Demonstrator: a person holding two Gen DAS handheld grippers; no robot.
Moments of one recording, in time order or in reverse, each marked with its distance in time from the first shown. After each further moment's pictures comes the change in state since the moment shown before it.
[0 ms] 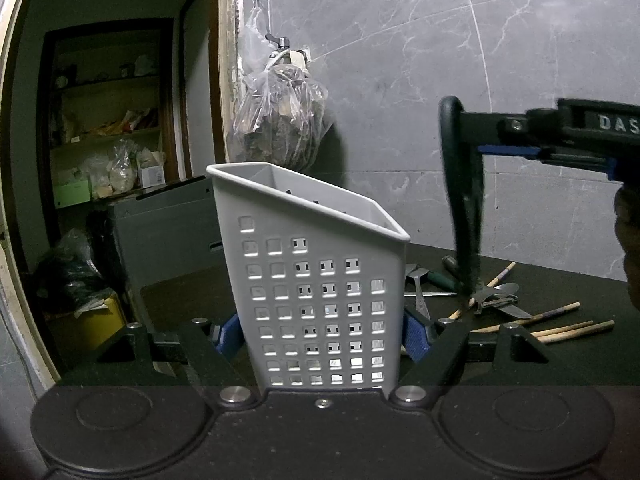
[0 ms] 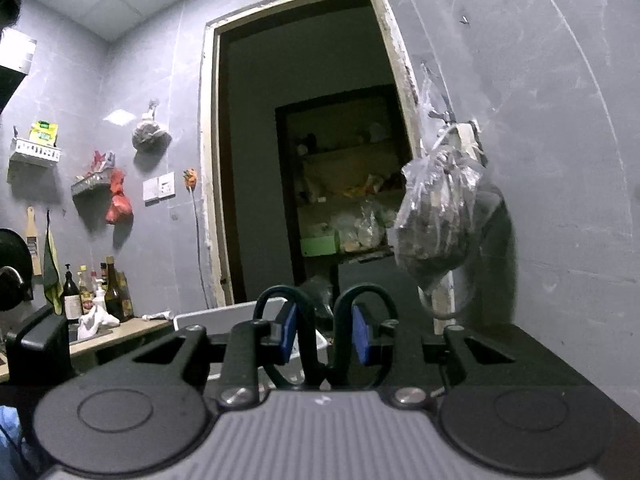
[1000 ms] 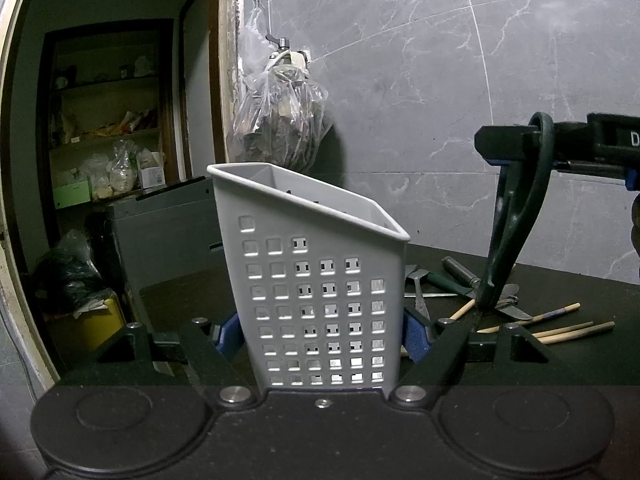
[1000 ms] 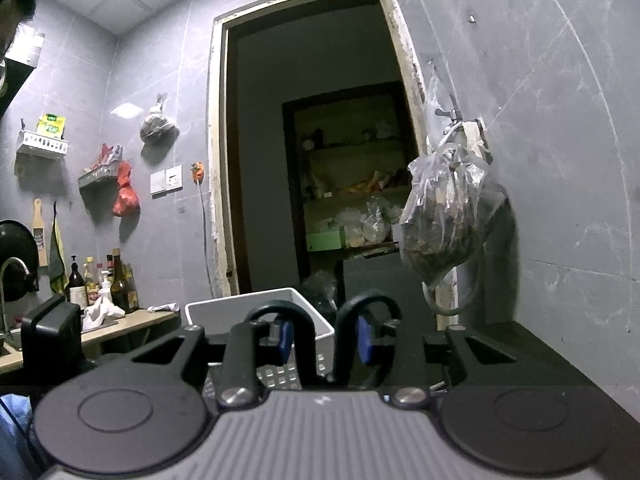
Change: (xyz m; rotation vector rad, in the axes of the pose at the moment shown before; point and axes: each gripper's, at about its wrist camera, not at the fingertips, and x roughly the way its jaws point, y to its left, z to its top) left arm -0.001 0.000 -0.001 -0.001 -0.001 -0.001; right arm -0.015 0.006 -0.005 -0.011 0.034 0.013
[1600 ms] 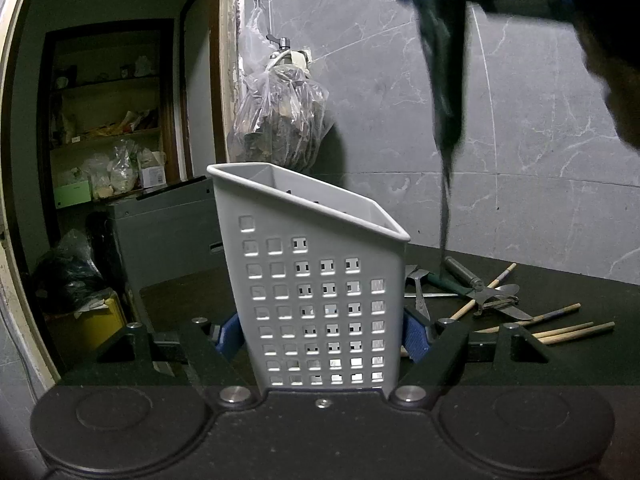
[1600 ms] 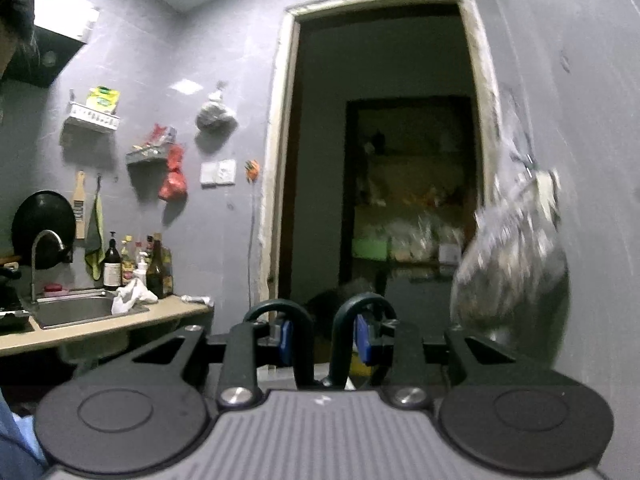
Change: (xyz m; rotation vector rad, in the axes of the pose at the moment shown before) left arm -0.001 0.000 -0.001 0.000 0.000 0.000; right arm 0.032 0.043 0.104 -0.207 -0.009 0.146
